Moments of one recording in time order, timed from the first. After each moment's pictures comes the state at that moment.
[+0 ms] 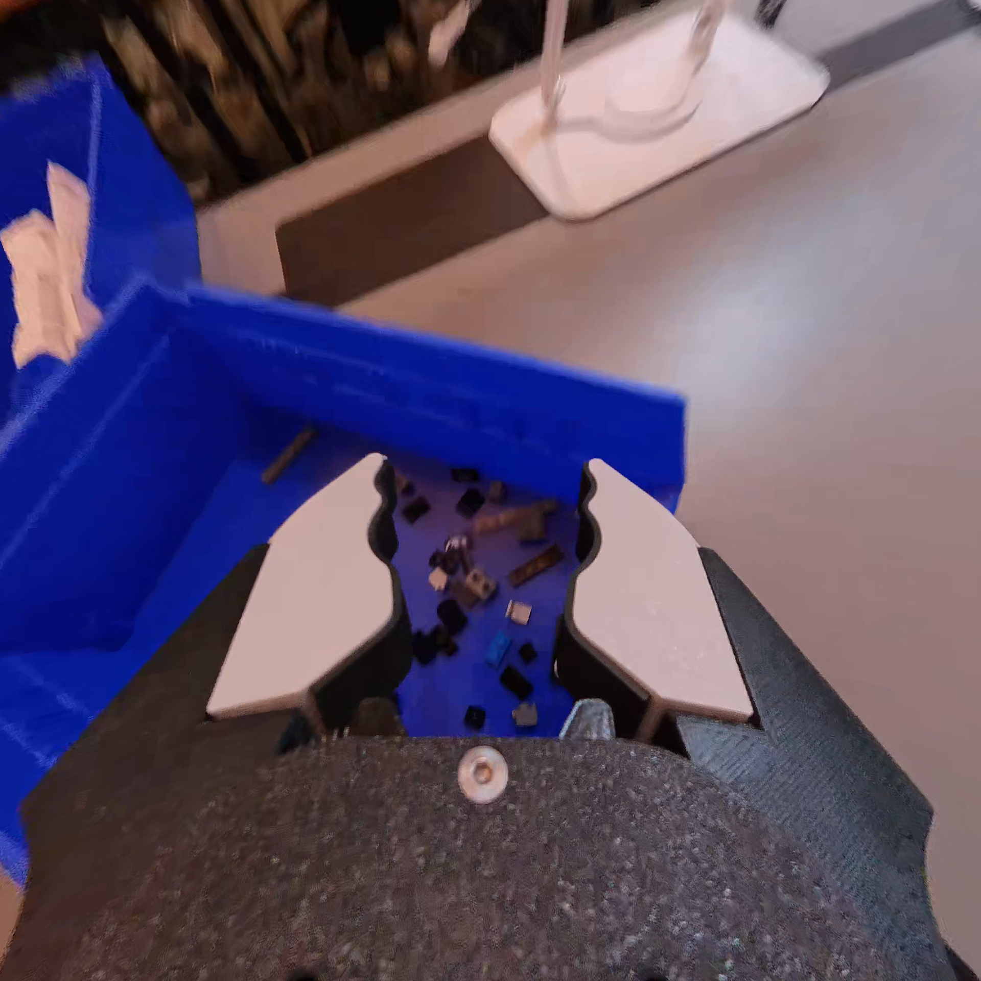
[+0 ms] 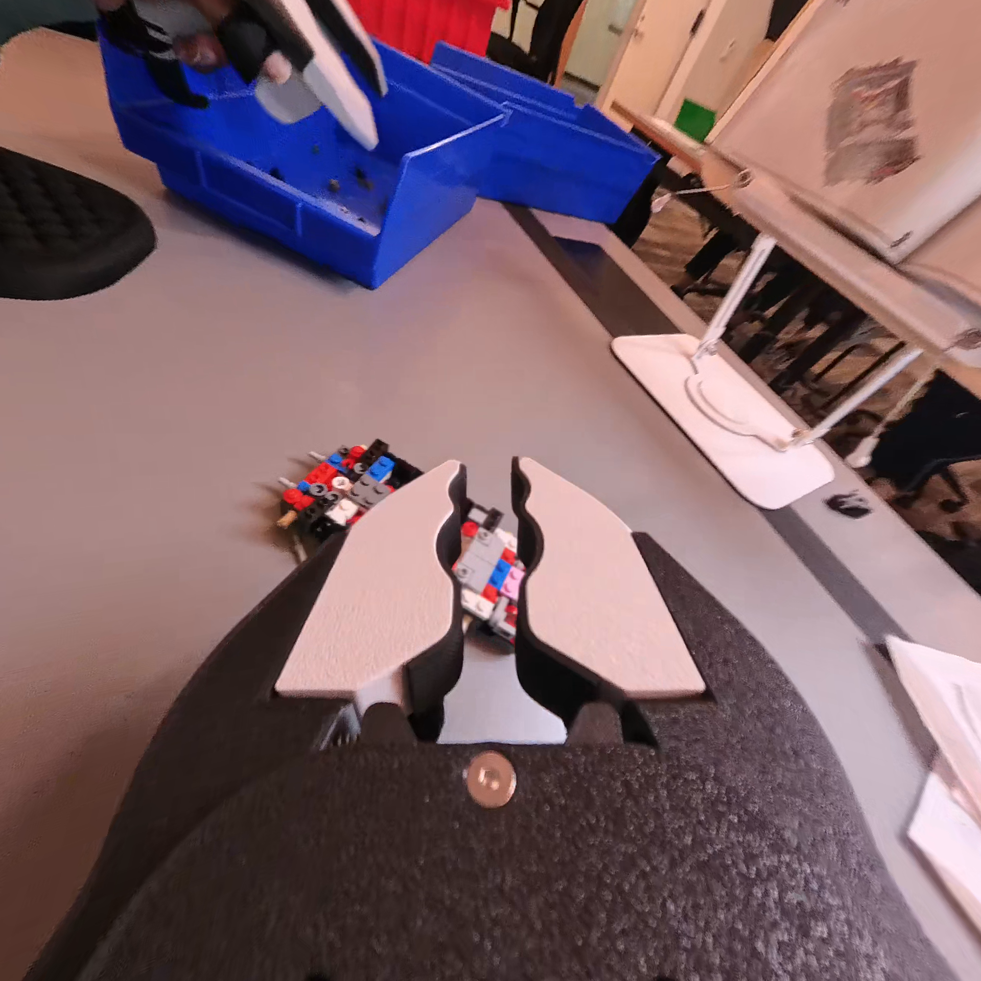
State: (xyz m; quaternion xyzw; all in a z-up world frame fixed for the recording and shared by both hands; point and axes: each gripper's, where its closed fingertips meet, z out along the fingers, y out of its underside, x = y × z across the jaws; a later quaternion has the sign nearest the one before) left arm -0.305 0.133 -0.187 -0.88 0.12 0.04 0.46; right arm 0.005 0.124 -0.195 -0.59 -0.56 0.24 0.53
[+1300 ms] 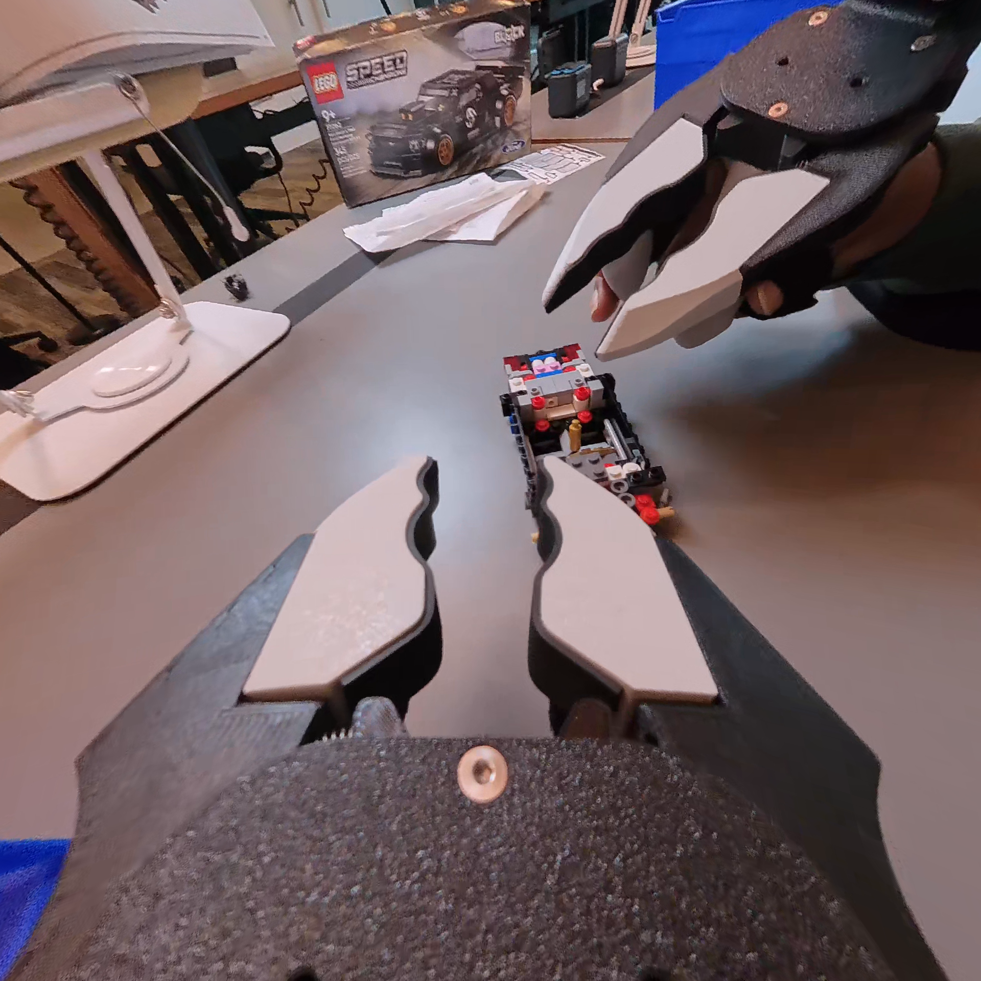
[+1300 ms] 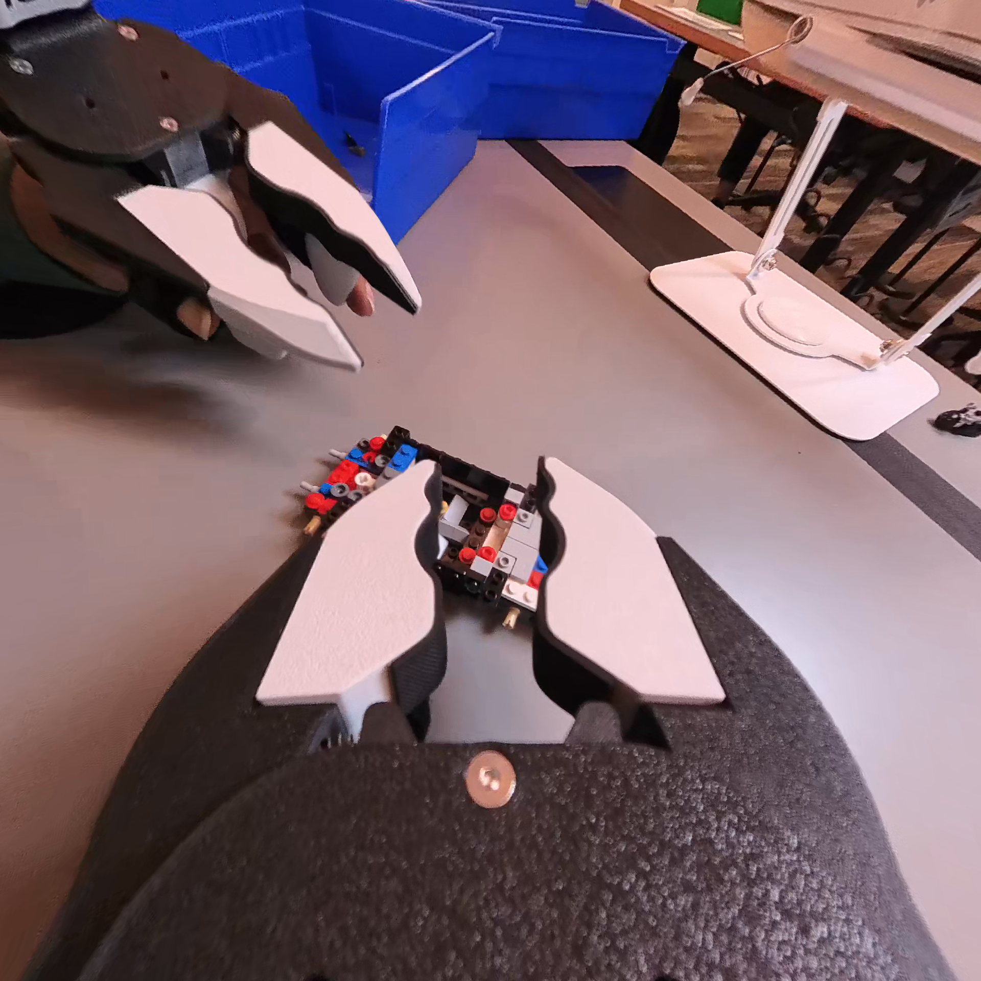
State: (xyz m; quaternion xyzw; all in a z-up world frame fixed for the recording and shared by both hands) left arm -0.072 0.108 -0.221 -0.72 0.37 -0.19 0.55; right arm -0.002 0.126 -0.218 -0.65 -0.52 0.27 0.48
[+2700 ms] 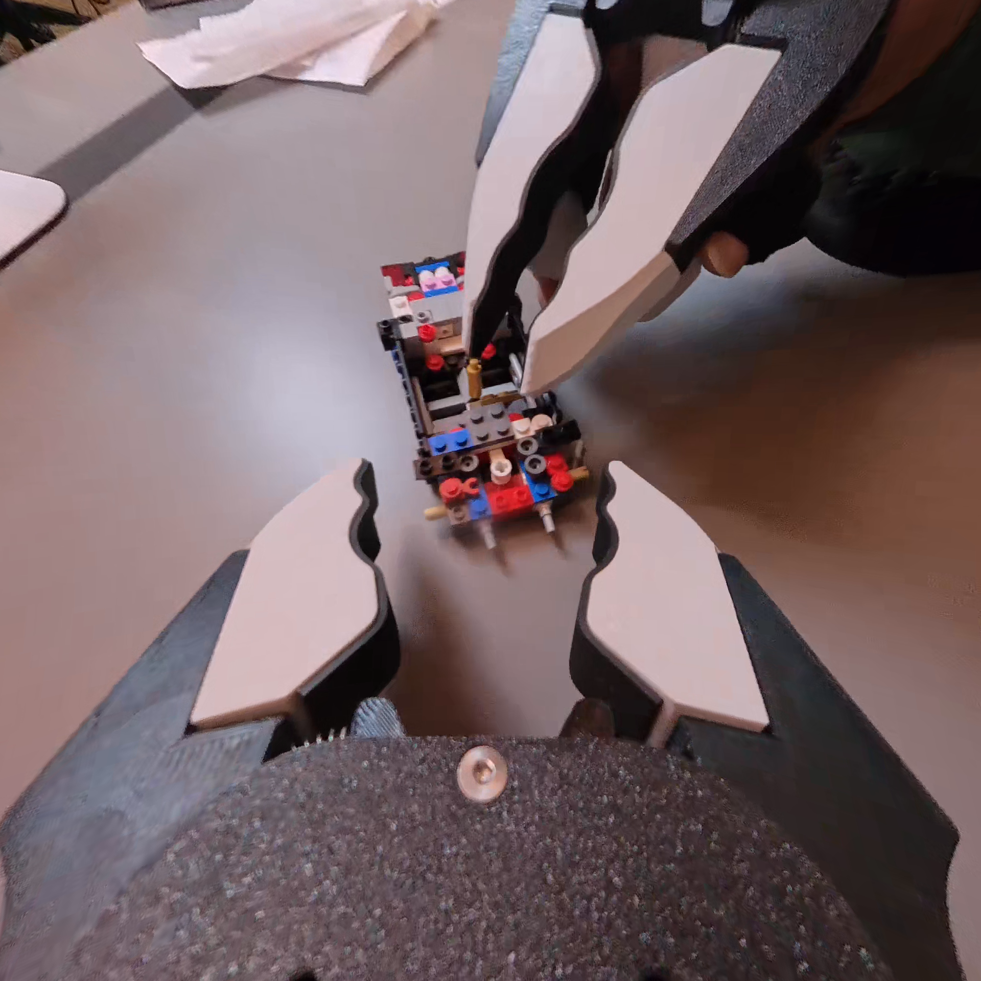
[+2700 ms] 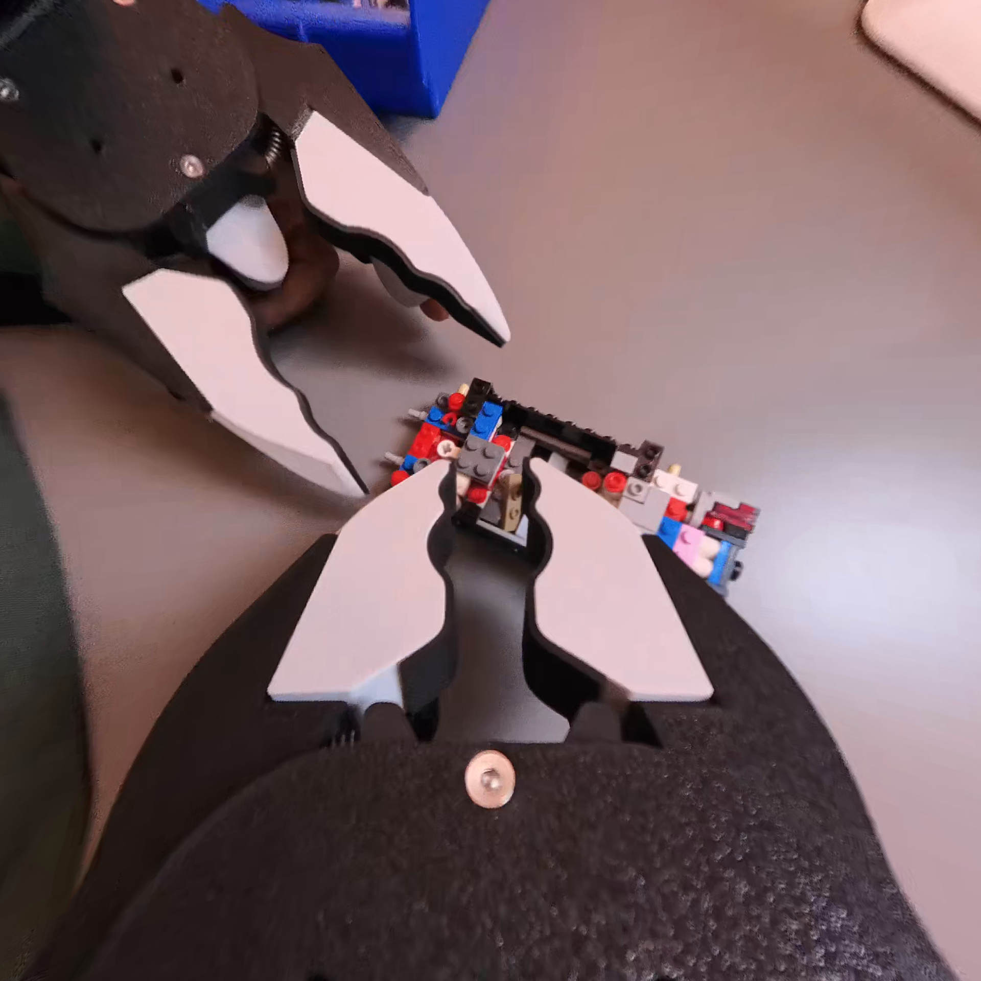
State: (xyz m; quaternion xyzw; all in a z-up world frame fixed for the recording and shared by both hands) left arm -0.039 0.086 -0.261 -0.77 0.42 -0.23 0.43; right arm -0.020 0.099 -0.249 -0.74 -0.54 0.29 0.28
